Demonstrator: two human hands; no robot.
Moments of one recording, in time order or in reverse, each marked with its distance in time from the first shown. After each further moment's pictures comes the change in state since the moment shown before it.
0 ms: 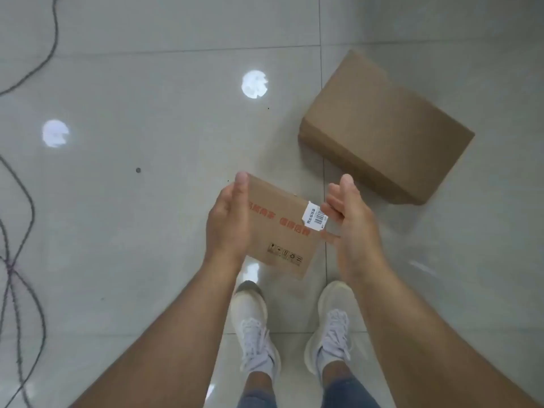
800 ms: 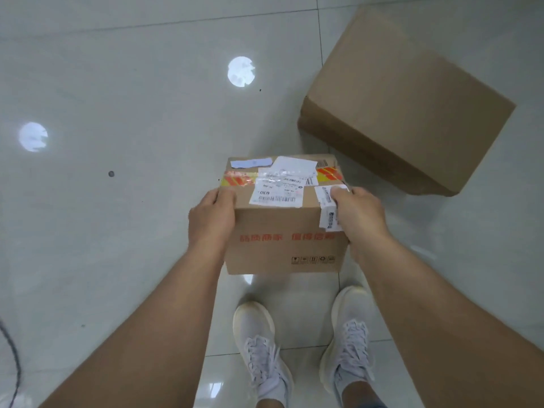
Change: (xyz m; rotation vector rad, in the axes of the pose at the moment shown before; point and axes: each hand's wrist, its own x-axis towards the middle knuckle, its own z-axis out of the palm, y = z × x) left_hand 0.098 -0.052 0.005 0.176 0.053 -0.232; right_hand 0.096 0.035 0.021 -0.249 0.272 0.143
